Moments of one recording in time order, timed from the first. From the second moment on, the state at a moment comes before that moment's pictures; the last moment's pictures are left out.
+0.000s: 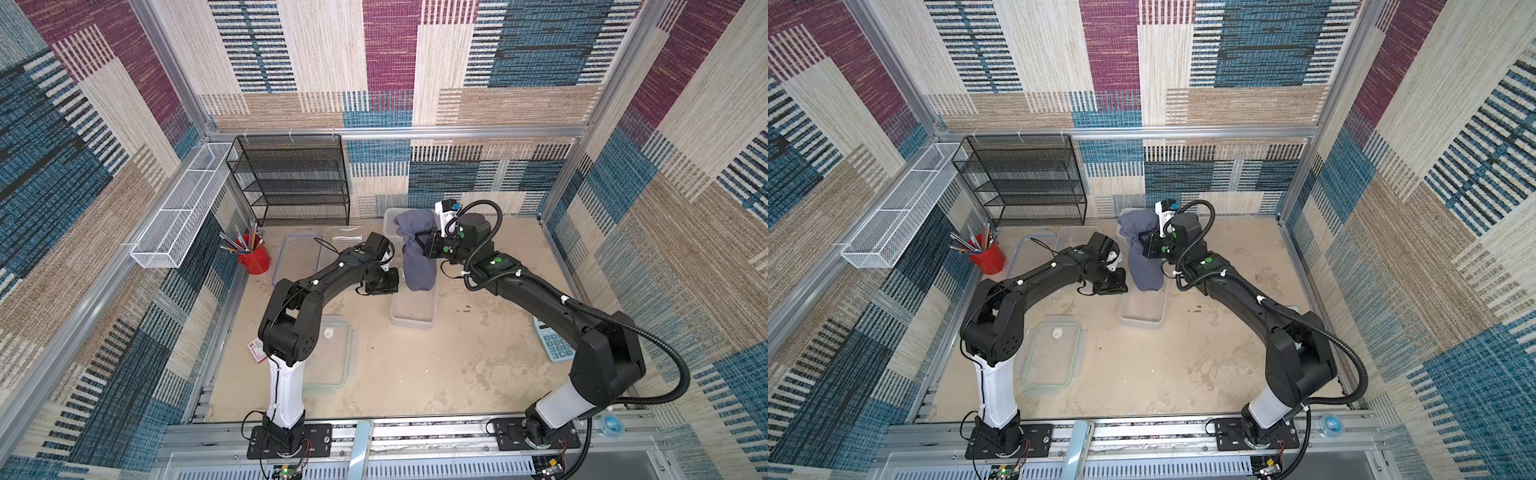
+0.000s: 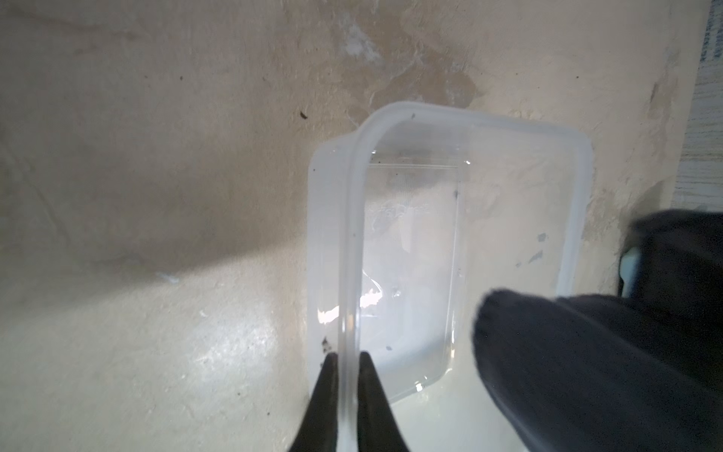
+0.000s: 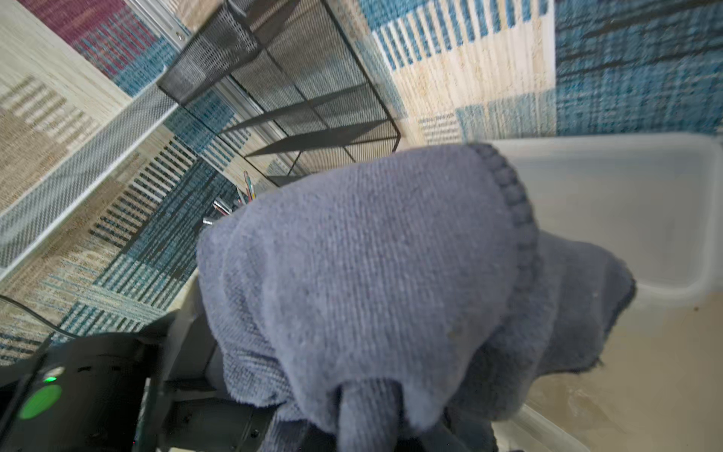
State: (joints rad) left arm -0.50 2.00 1.53 -0.66 0.33 -0.45; right arm 0.50 1.60 1.25 0.00 -0.26 0.48
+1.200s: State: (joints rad) left arm -0.67 1.77 1.22 -0.61 0.02 -0.66; right arm 0.74 1.98 1.29 -0.31 0.03 0.62
